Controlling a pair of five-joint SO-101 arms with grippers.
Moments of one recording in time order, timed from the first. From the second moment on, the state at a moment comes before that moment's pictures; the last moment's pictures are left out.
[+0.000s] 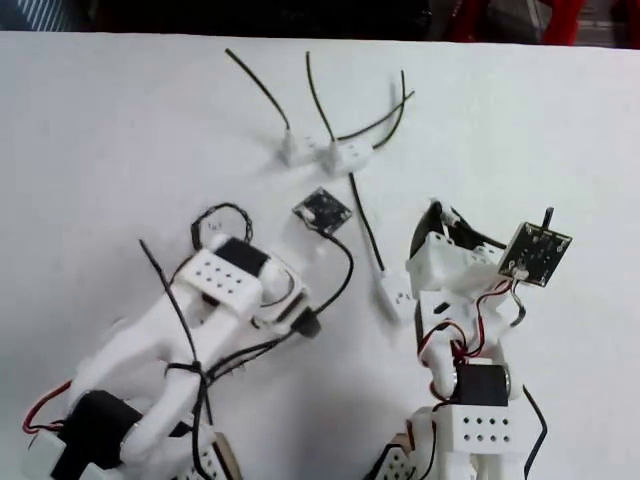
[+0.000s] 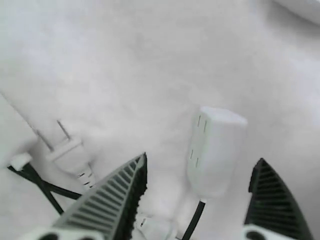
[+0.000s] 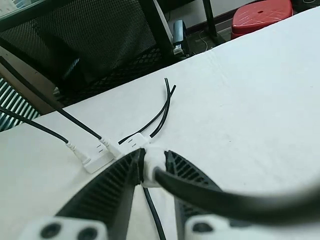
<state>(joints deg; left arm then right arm) 24.3 -15.8 43.9 60.5 -11.6 -0.6 -80.6 79.7 26.9 -20.0</state>
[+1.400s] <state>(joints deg) 16.8 -15.8 37.4 68.9 -15.5 -3.3 -80.6 74.2 35.0 -7.4</state>
